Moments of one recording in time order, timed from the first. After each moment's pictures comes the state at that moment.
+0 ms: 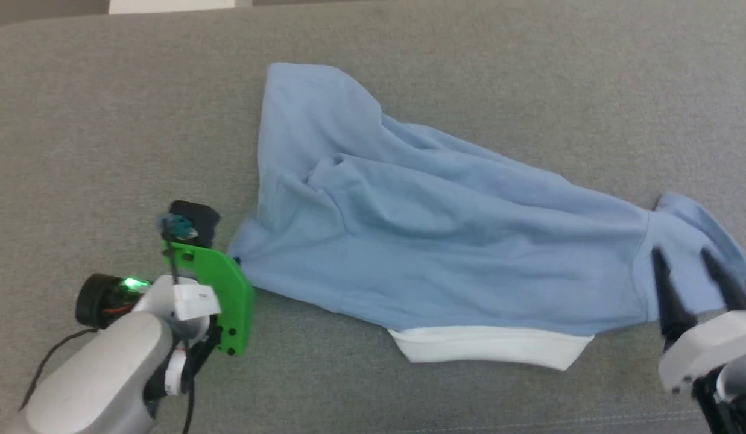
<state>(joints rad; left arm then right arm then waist) -0.48 0.66 -0.78 -0.01 -0.78 0.36 0.51 -0.01 -0.12 -0.20 -0.10 0.22 0.13 0.19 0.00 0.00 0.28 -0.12</state>
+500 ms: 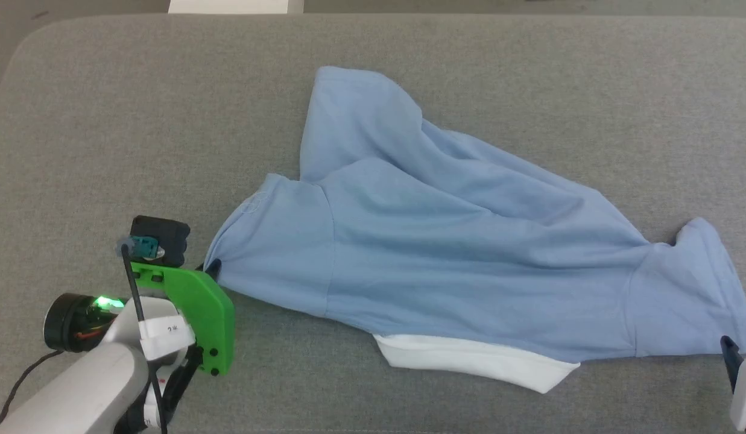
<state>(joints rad) -0.37 0.76 -0.71 -0.23 -0.78 0.49 0.47 0.07 -0.19 -0.37 -0.08 0.12 0.13 0.65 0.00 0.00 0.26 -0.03</state>
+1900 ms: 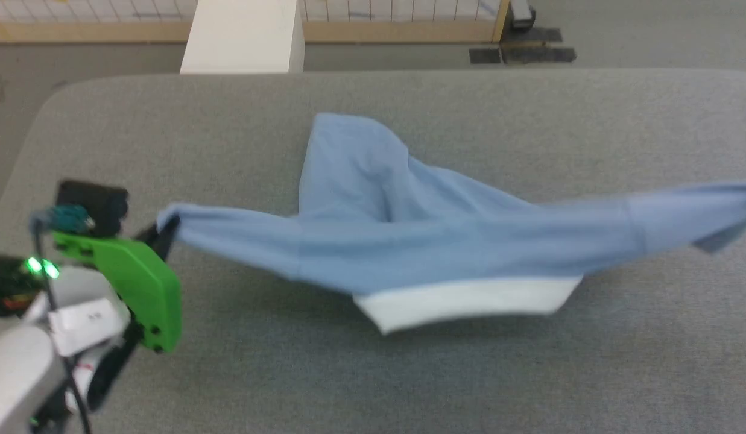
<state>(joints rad) -0.37 0.91 -0.61 -0.39 -0.84 0.44 0.46 -0.19 -0.51 -0.24 -0.12 0.56 0.13 0.71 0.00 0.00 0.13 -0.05</state>
